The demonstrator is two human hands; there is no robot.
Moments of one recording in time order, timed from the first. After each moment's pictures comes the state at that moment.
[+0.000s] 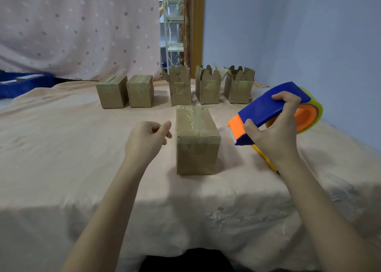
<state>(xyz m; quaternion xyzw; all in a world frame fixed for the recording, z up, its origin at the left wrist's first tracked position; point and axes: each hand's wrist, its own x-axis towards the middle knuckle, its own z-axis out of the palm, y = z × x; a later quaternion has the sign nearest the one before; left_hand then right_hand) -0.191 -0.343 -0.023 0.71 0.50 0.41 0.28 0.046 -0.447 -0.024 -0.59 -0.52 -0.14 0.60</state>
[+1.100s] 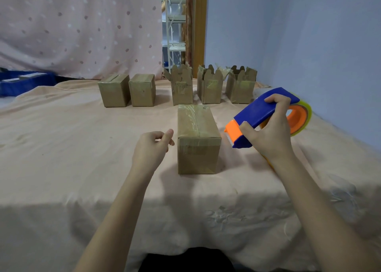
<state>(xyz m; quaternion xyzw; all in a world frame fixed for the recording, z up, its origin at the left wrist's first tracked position) -0.188 -0.340 -0.052 0.68 0.50 0.42 0.33 0.041 -0.440 -0.026 -0.64 -0.51 -0.08 0.57</state>
